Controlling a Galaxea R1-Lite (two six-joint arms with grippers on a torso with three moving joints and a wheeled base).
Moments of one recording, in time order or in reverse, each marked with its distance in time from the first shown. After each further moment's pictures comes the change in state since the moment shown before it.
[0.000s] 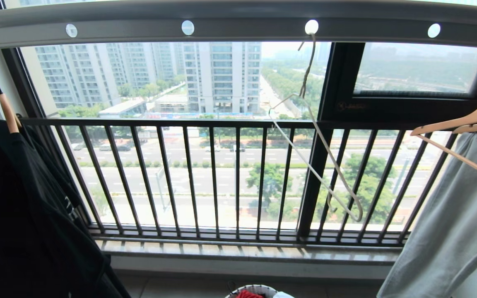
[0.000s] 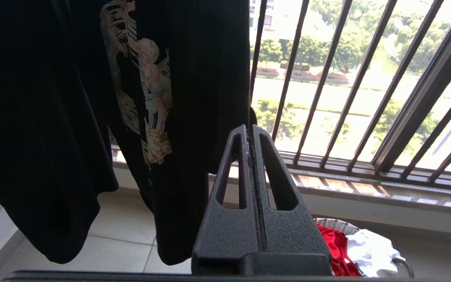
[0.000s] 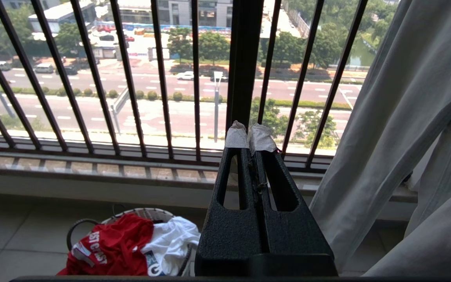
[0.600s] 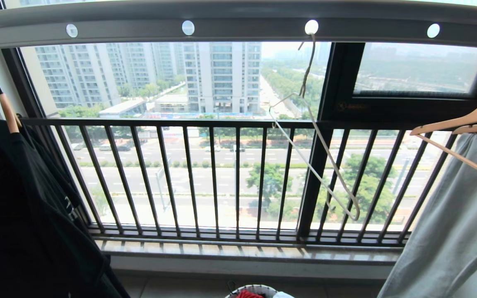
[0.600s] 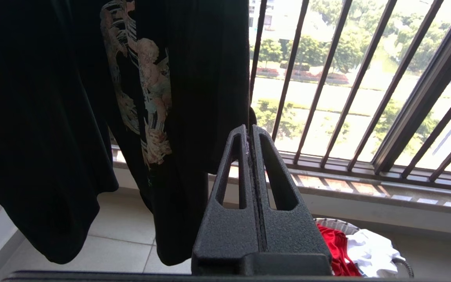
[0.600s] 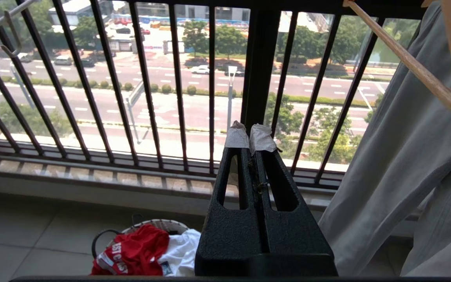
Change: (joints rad) left arm 0.000 0.000 0.000 0.000 0.000 0.000; right arm 0.003 0.416 -0.407 0.017 0.054 0.013
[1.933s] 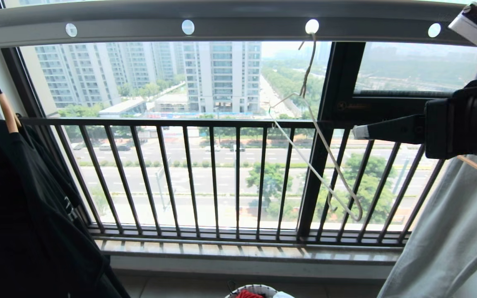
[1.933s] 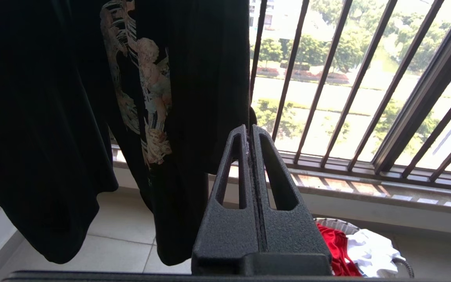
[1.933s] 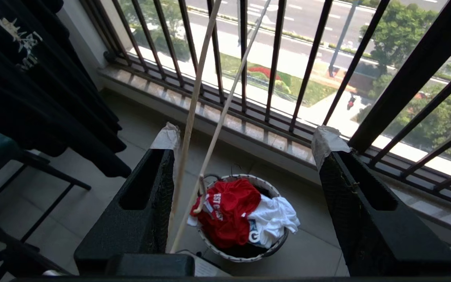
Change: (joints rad) left arm 0.000 0.000 0.000 0.000 0.000 0.000; right arm 0.585 0.943 -0.974 0.361 -0.151 0.168
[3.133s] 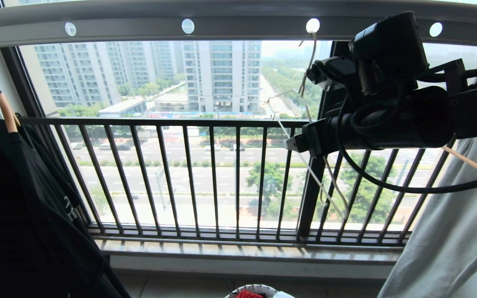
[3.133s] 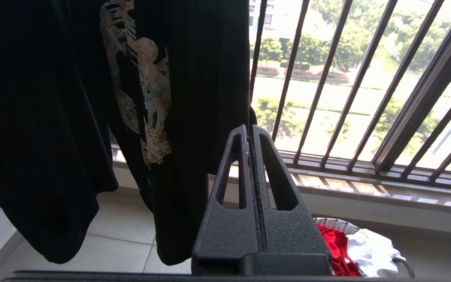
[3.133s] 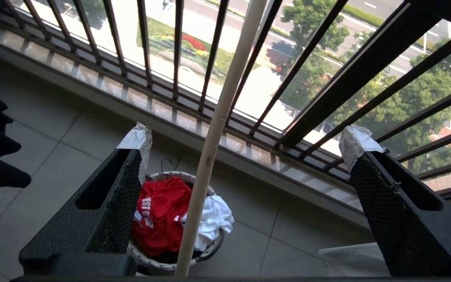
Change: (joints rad) left arm 0.000 0.000 0.000 0.000 0.000 0.000; right arm 0.032 0.391 -0.222 -0.044 -0.245 -0.151
